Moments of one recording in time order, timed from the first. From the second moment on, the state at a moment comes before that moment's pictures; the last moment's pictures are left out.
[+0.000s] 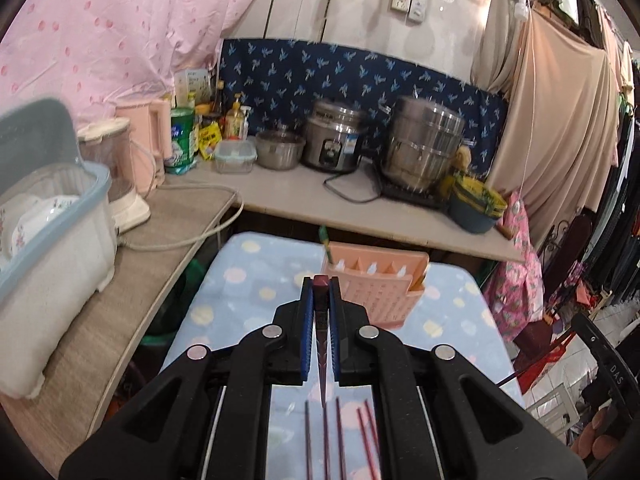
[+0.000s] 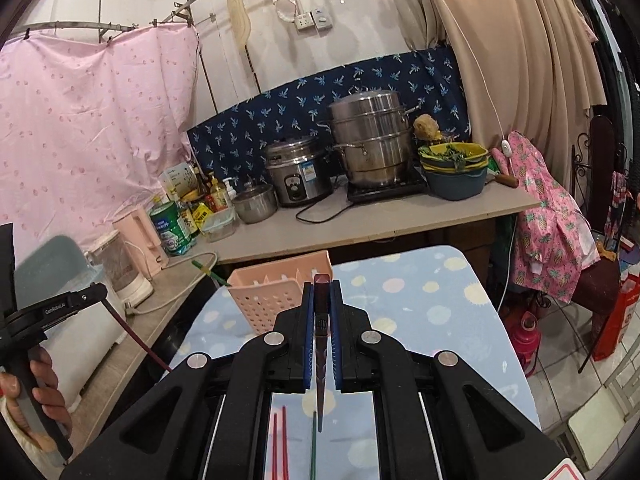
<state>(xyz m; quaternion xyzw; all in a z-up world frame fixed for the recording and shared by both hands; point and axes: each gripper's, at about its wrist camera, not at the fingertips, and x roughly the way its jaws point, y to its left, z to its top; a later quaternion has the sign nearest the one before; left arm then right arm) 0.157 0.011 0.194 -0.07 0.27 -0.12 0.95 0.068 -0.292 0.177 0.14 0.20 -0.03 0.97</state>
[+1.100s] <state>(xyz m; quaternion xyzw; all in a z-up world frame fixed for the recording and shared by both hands) 0.308 -0.047 0.221 -0.08 0.21 -0.10 0.97 0.263 -0.286 0.198 0.17 0.15 0.00 0.97</state>
